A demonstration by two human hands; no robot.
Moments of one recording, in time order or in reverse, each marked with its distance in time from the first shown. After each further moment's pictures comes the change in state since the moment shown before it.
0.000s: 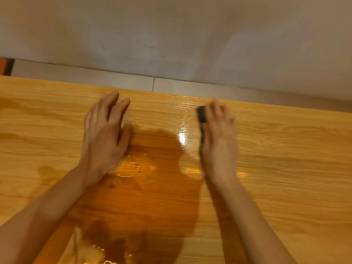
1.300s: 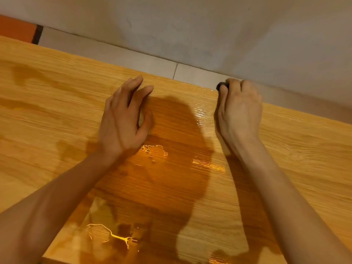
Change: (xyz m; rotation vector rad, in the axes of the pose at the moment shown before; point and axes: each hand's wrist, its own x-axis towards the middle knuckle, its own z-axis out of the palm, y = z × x) left_hand 0.006 -0.004 0.008 0.028 0.070 -0.016; right_hand 0.080 -0.021 0.007 -0.154 -0.045 -0.063
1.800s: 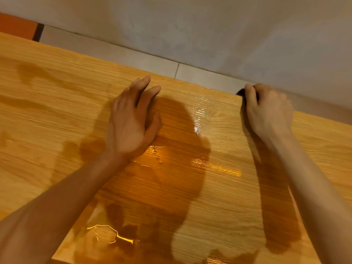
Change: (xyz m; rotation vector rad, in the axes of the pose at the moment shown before) left_hand -0.001 0.003 -0.003 0.005 -0.005 0.010; right_hand 0.015 0.040 -0.015 0.006 -0.073 0.106
